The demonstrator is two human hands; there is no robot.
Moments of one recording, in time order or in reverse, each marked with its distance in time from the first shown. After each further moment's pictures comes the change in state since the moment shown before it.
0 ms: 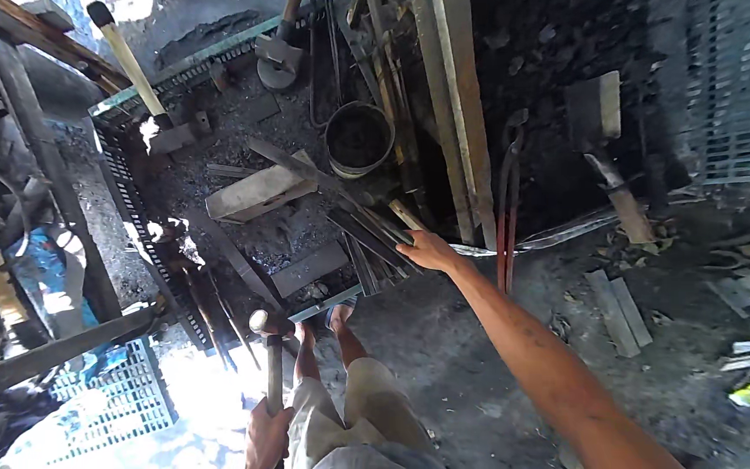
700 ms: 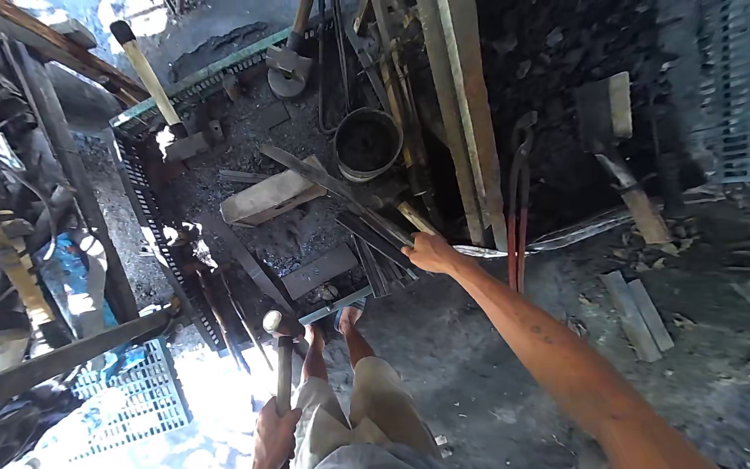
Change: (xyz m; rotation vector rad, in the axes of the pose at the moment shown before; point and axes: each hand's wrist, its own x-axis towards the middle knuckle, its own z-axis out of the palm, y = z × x) left_hand 0.002 -0.001 -0.021 0.112 -0.037 -0.010; right_hand -0.009 -0.037 0.002 -0.115 -0.027 0.093
